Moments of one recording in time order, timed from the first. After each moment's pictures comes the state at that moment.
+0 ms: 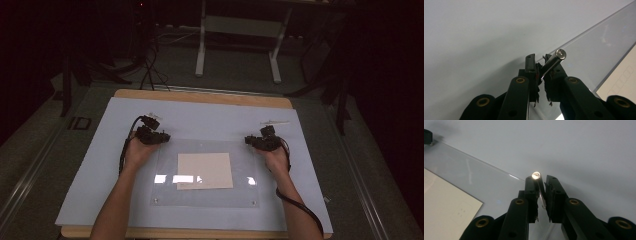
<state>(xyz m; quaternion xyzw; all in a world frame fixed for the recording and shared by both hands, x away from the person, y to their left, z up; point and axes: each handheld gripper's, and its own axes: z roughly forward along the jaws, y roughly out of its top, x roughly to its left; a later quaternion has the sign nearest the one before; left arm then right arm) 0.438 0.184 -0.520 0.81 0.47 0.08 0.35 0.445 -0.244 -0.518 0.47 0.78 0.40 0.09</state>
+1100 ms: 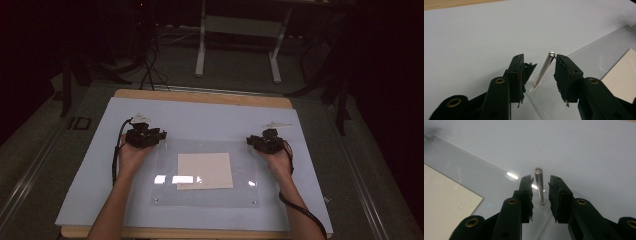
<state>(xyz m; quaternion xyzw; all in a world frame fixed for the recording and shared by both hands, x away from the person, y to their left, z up) 0.405 0.205 -0.510 0.76 0.46 0.16 0.43 0.429 -0.248 -0.510 0.44 0.79 0.41 0.14</state>
